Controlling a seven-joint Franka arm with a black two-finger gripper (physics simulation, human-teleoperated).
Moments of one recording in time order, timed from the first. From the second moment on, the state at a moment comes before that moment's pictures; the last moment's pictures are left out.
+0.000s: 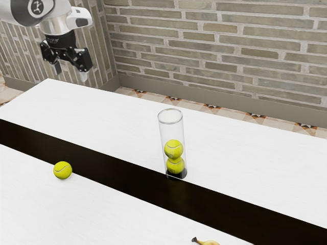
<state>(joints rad) -0.17 -0.10 0.21 -1.66 0.16 1.65 -0.07</state>
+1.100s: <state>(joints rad) 0.23 0.22 0.22 -2.11 -0.09 2.17 0.00</state>
